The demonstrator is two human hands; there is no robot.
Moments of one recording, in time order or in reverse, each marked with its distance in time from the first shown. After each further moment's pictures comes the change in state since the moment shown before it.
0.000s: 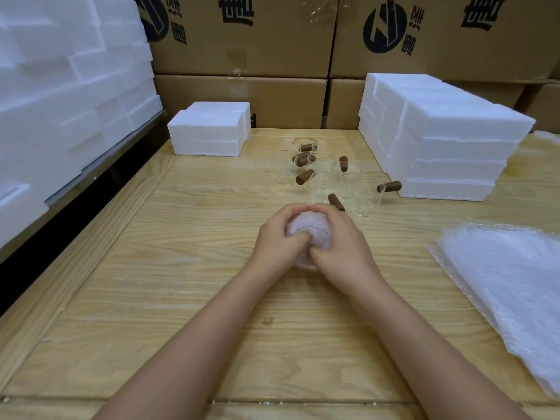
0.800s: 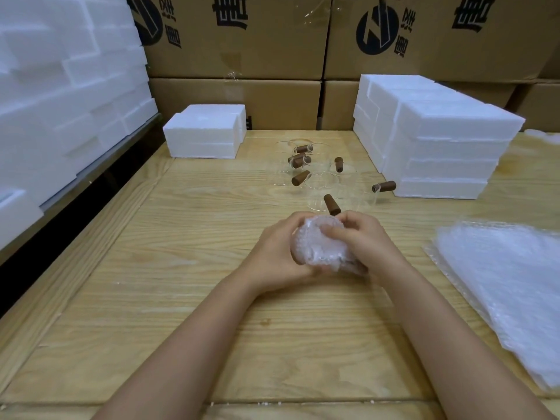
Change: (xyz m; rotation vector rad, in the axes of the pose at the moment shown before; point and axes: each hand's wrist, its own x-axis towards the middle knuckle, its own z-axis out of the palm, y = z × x) left_hand -0.005 -0.009 -0.012 0.307 -0.294 0.192; right_hand 0.014 0.015 -0.034 0.364 -0.105 0.309
